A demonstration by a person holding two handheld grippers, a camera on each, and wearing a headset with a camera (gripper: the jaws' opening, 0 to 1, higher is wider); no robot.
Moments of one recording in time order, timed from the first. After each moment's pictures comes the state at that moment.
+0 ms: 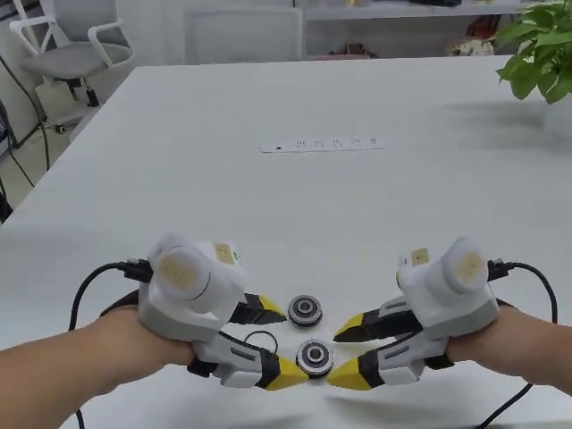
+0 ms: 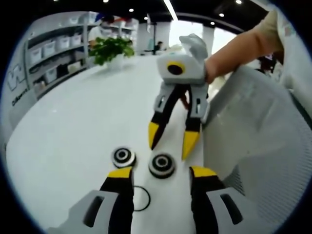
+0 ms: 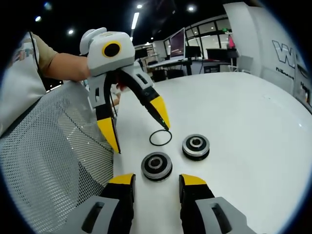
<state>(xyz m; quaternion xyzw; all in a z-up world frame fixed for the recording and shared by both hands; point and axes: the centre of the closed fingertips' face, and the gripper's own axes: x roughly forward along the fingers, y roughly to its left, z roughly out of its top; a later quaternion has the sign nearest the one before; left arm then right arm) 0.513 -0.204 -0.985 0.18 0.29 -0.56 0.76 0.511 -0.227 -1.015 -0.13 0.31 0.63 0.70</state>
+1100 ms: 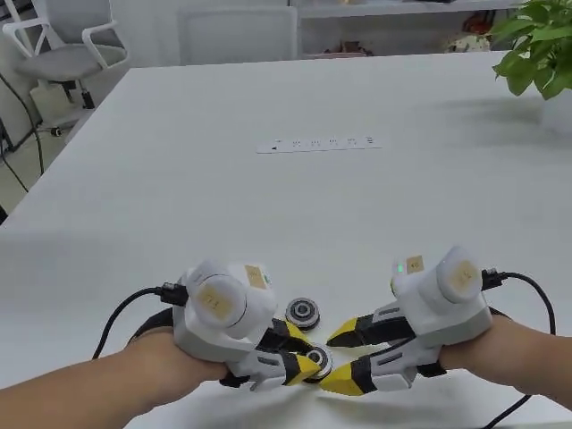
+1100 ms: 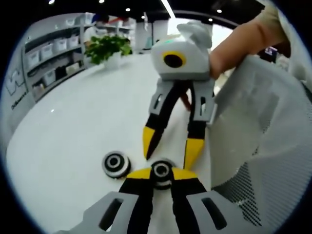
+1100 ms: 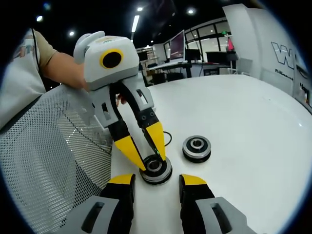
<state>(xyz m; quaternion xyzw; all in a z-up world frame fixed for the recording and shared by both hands) 0.518 -0.224 -1.004 0.19 0.29 -0.55 0.76 0.512 -0.221 -1.017 -0.12 0.29 0.63 0.71</state>
